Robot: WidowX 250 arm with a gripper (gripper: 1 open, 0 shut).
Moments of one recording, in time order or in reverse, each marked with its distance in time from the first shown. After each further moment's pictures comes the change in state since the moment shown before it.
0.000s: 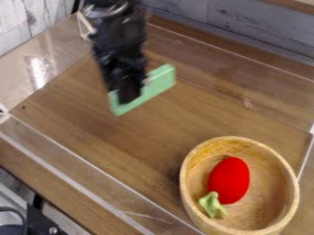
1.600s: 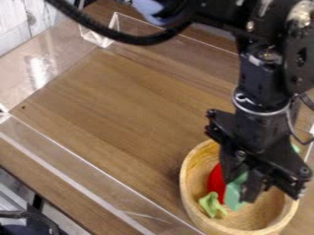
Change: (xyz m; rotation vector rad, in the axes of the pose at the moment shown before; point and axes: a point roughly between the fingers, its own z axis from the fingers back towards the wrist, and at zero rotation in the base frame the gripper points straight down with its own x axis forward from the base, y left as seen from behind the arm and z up) arm 0.006 -0.158 -0.038 -0.015 0.011 -0.057
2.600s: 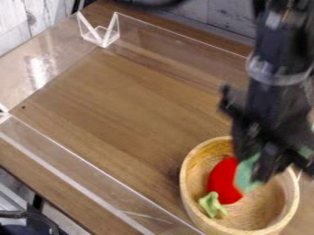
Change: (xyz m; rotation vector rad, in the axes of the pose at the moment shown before) arm 0.011 -0.004 0.040 -0.022 -0.008 -0.111
